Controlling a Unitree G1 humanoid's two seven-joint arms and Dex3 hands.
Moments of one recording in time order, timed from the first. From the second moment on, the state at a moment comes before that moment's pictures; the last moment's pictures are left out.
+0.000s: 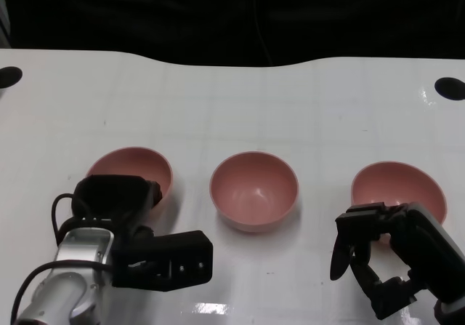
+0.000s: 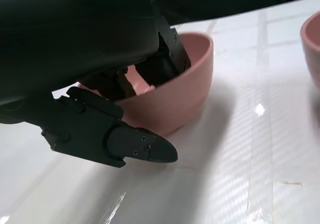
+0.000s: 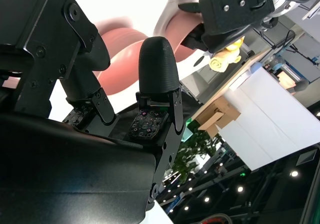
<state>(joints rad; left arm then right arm) -0.38 0.27 -0.44 0.48 0.97 0.15 0.10 -0.05 -0.26 0.14 0.29 -0.34 -0.88 0.01</state>
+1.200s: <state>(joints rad) -0.47 0.28 -0.48 0.33 0.83 -0.35 0.28 -0.05 -0.26 0.14 0.29 -0.34 -0.88 0.01</state>
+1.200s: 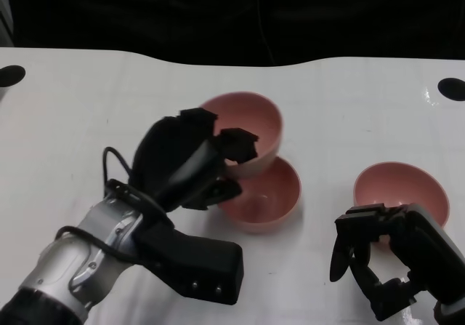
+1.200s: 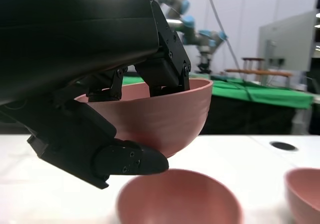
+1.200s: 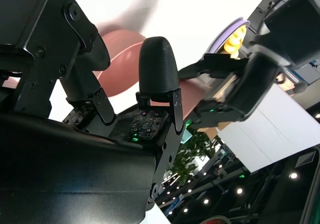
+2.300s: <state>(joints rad) -0.48 0.28 -0.60 0.25 1.03 -0.15 0.04 -0.05 -0.26 0.15 0.30 -0.34 -0.90 0.01</state>
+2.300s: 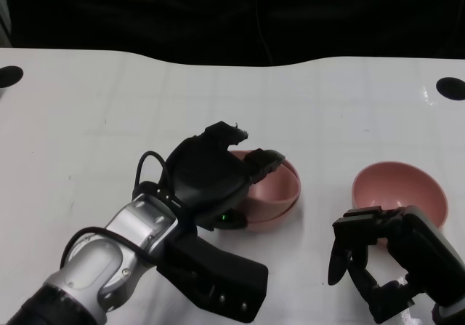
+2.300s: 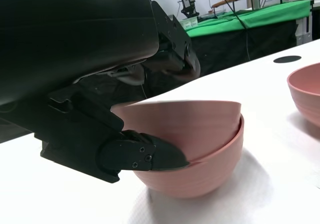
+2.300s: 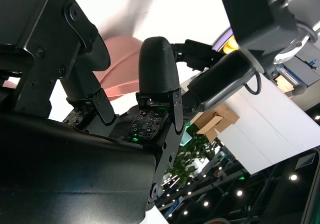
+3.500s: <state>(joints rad) 0.19 0.35 -0.12 -0.24 0.31 -0.37 -0.04 -0.05 -0.26 0.15 0.28 -0.34 -0.88 0.02</state>
